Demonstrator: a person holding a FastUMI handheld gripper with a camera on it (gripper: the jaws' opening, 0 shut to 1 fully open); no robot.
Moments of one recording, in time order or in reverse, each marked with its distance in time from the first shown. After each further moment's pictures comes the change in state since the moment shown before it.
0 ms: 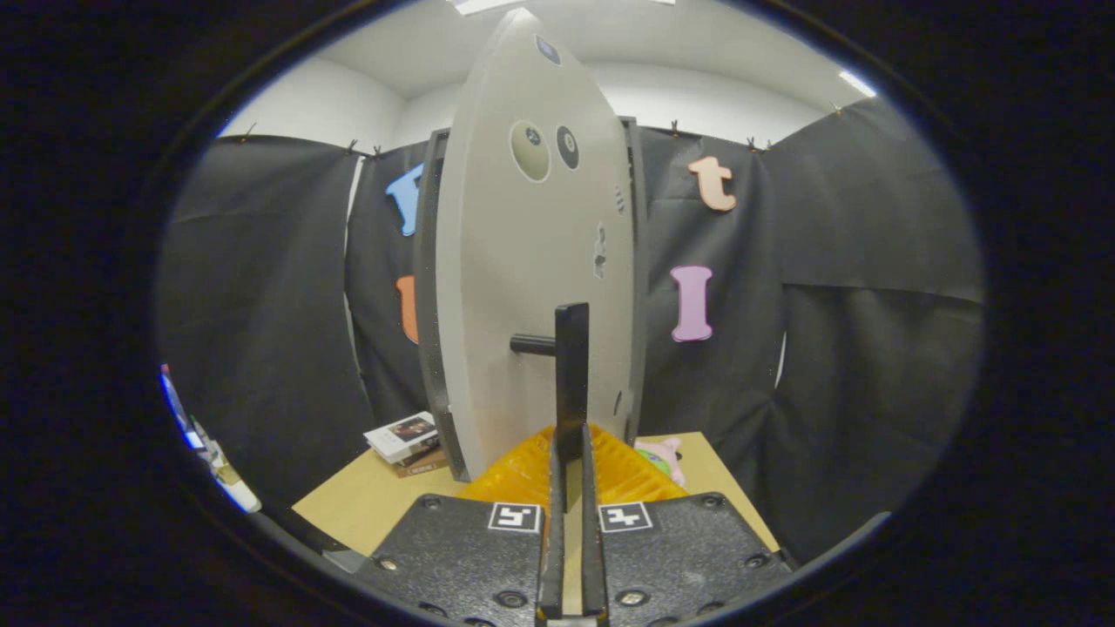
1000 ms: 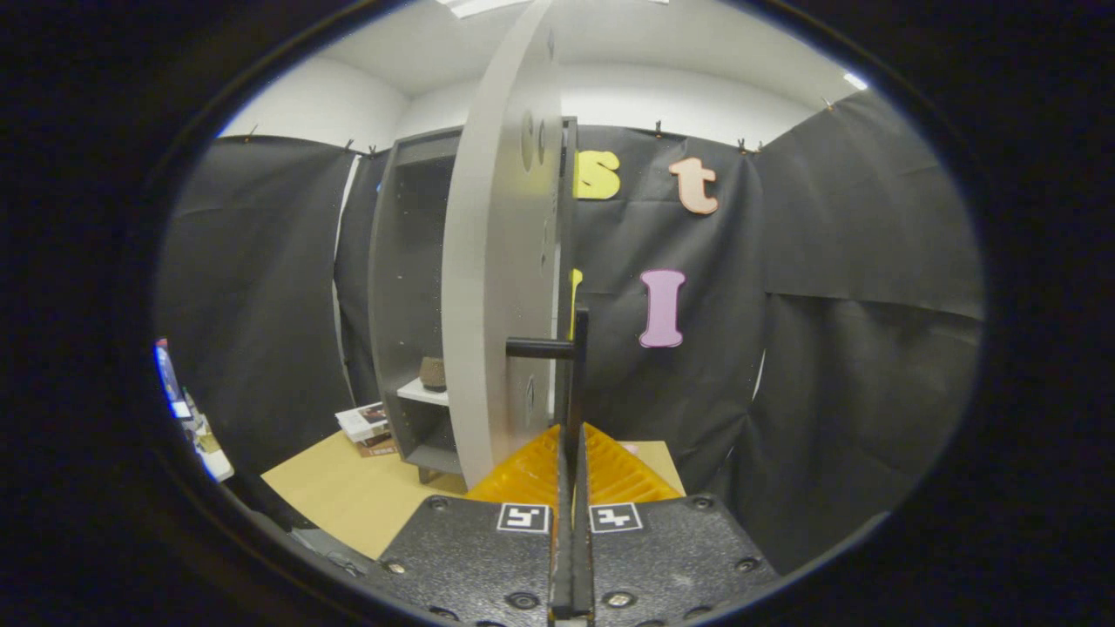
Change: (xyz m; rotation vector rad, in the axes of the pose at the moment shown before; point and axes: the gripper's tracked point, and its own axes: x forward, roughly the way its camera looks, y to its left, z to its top) arm 0.000 -0.108 0.001 -0.020 -0.004 0.052
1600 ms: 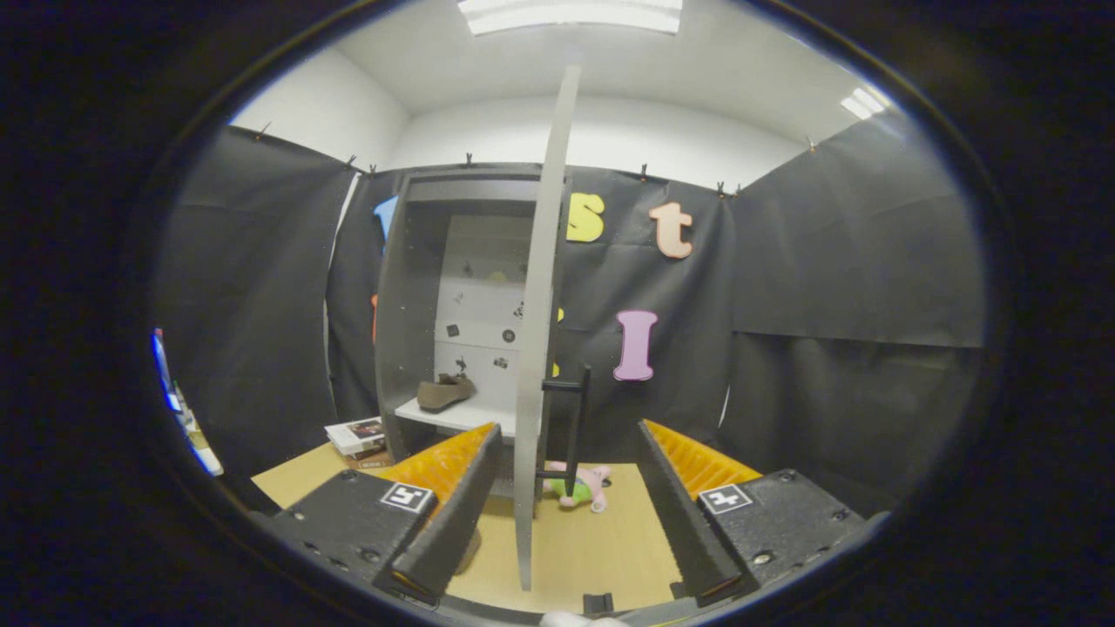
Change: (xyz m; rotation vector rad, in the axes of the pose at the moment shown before) arm -0.097 0.024 0.032 -0.057 -0.145 -0.091
